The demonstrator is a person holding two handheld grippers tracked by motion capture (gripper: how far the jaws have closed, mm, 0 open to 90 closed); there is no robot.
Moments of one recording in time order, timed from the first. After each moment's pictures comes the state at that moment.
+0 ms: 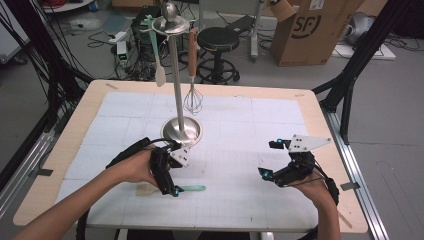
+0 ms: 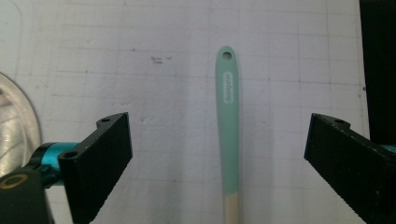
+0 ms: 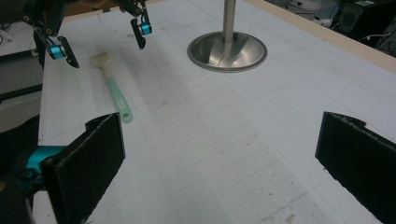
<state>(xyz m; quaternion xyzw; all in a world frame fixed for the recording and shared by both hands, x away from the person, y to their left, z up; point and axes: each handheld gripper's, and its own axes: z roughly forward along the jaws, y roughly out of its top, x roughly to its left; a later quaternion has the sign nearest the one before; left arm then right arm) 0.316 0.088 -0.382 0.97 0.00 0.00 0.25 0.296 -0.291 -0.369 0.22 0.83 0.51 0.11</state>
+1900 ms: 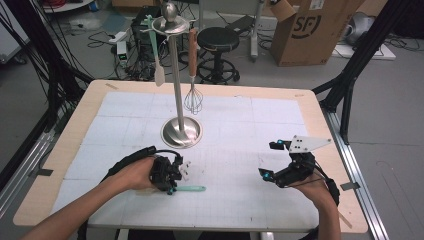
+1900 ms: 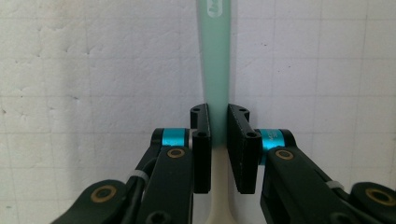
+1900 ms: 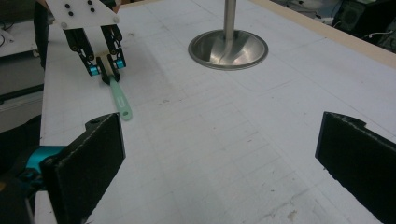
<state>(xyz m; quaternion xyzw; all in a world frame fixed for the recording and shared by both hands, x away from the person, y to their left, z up) 0.307 0.084 -0.409 0.99 -0.02 -0.01 0.11 0.295 -0.293 -0.371 0.22 0.83 0.51 0.11</state>
